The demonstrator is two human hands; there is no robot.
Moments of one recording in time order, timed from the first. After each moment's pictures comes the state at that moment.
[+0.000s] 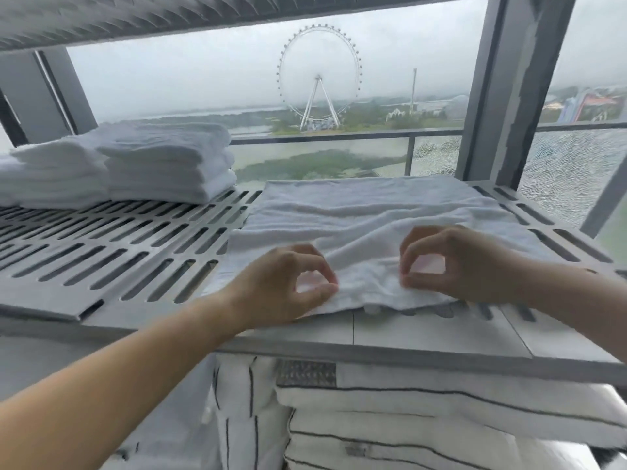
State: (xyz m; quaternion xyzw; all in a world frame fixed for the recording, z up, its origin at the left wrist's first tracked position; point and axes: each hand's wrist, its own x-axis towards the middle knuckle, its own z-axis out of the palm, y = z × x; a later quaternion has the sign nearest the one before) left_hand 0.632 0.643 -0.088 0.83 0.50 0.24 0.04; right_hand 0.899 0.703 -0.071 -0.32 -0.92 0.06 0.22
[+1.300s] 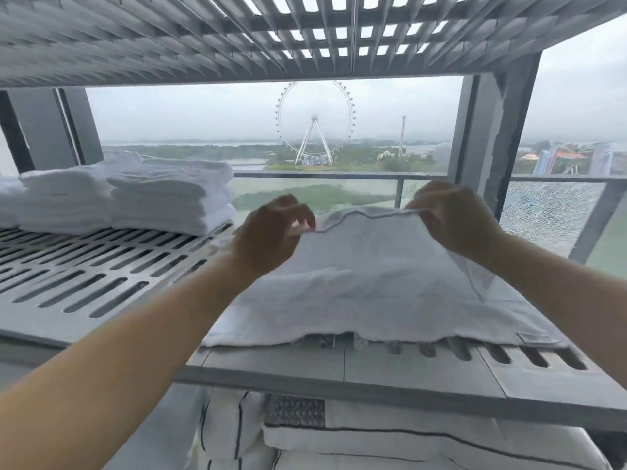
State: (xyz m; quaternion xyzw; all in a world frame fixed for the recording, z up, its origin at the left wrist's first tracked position) left_hand 0.620 0.698 -0.023 0.78 0.47 0.36 -0.20; right_hand 0.907 0.766 -0.006 -0.37 -0.84 -0.18 0.35
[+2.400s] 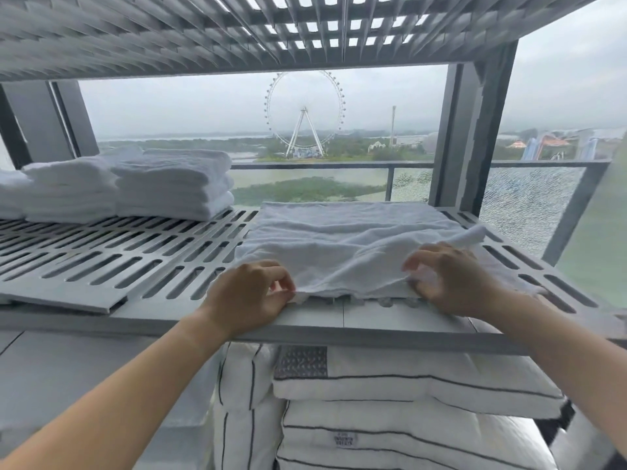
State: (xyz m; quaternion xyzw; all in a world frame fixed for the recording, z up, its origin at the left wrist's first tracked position) left_hand 0.601 0.612 -0.099 0.80 0.52 0.29 -0.11; right_hand 0.920 0.680 -0.090 -0.45 -0.86 -0.05 0.25
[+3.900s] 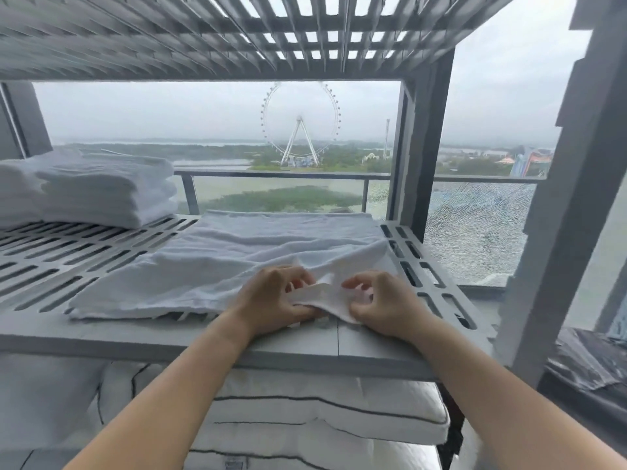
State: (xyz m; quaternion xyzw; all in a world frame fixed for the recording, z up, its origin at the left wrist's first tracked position) left_hand 0.782 0.670 -0.100 0.79 0.52 0.33 0.00; right_hand 0.991 0.694 -0.096 -0.48 -0.83 0.09 0.28
